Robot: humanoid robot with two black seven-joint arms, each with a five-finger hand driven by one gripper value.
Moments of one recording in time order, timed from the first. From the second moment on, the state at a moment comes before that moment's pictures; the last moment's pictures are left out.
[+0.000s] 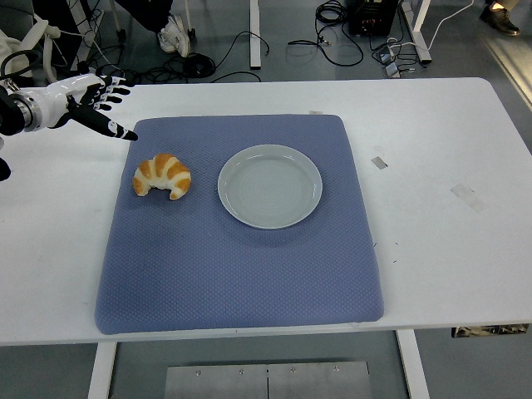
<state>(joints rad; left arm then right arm) -1.20 0.65 -0.09 -0.94 0.61 -0.15 0.04 -0.08 0.00 0.10 0.16 -0.10 -0.06 0.22</state>
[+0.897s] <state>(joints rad) -1.16 0.77 -0.03 -1.20 0.64 -0.13 0.12 -0.08 0.00 0.10 0.16 -0.10 -0.06 0.22</state>
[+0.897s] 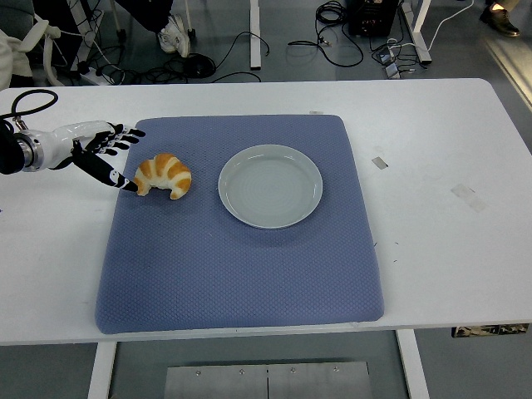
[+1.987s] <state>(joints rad) -1.15 0.67 -0.03 -1.06 0.64 -0.13 0.11 -0.08 0.00 0.10 0.16 -0.10 -0.06 0.22</state>
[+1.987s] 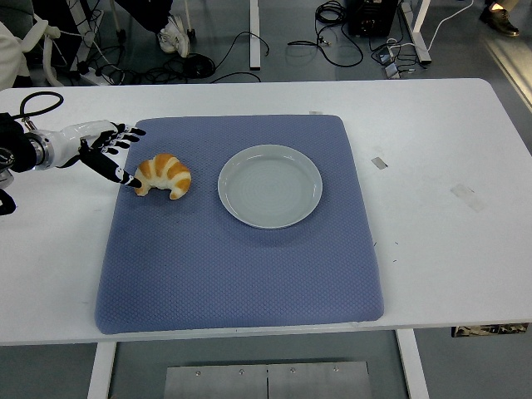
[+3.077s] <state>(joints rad) -1.14 0.60 -0.03 -1.06 0.64 -0.08 0.12 -0.08 0.00 0.10 0.16 -0.10 -0.06 0.22</state>
